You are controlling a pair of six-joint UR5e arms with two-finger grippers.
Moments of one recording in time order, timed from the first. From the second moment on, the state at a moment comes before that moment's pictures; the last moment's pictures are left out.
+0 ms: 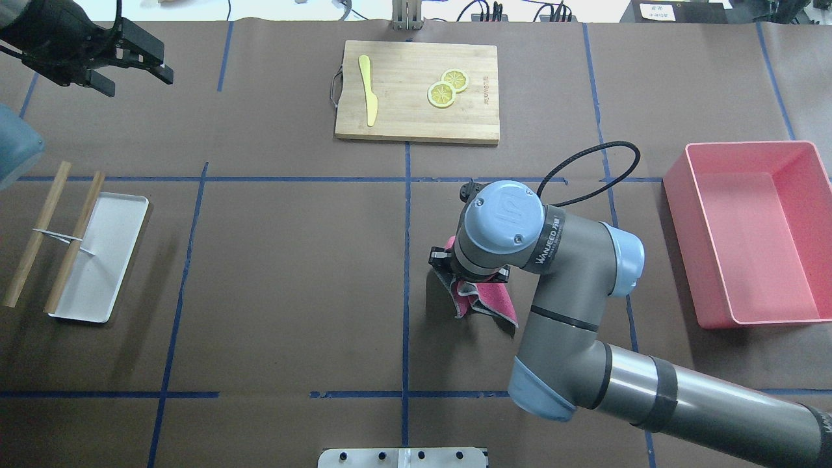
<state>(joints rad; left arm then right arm) -1.14 -2.00 -1.85 -1.66 -2.31 -0.90 0.46 -1.03 1.74 -1.50 1.84 1.48</state>
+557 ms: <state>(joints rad) -1.18 -1.94 -1.85 -1.66 -2.31 -0.77 0.61 -1.41 2.05 -1.50 1.95 1.27</state>
